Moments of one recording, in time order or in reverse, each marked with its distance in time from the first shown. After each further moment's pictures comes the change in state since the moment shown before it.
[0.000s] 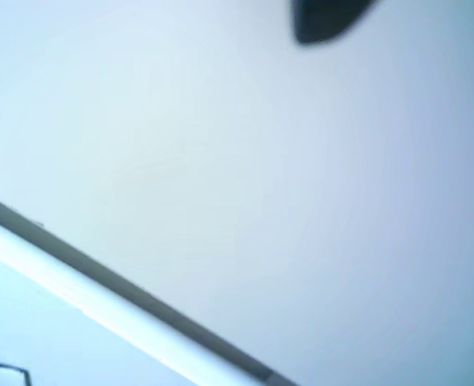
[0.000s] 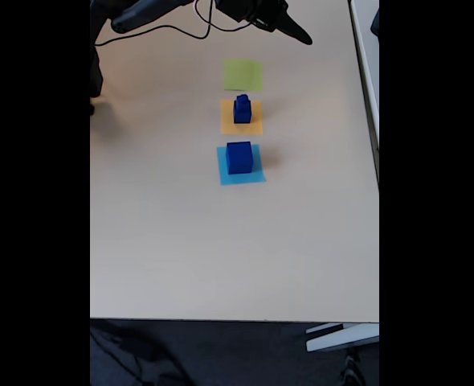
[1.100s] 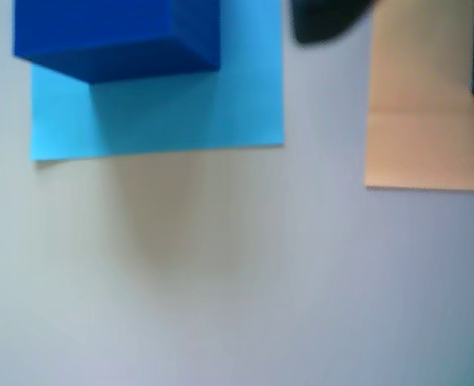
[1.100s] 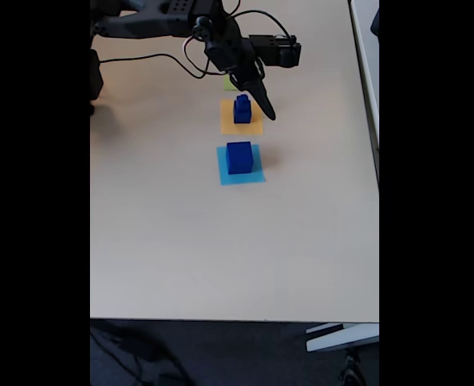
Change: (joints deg) arm 8.3 8.2 27.5 0.7 11.7
